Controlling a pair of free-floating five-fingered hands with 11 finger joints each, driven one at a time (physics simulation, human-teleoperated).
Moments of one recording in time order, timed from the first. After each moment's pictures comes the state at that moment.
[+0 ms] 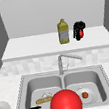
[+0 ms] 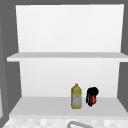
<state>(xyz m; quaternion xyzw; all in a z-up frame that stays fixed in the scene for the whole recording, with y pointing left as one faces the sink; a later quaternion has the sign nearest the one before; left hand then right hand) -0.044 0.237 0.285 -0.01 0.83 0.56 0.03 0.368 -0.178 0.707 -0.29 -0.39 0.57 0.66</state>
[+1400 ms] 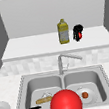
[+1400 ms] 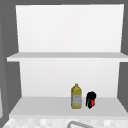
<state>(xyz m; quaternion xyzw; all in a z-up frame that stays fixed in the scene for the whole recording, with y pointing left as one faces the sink) -0.044 0.237 0.285 -0.01 0.83 0.56 0.03 0.544 -0.196 0.602 -0.27 -0.35 0.60 0.67</state>
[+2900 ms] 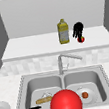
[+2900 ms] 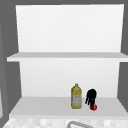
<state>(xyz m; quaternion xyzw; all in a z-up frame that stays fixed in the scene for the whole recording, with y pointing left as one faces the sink) -0.044 0.237 0.285 -0.01 0.83 0.56 0.03 0.508 -0.189 0.642 -0.21 -0.26 0.65 0.69</state>
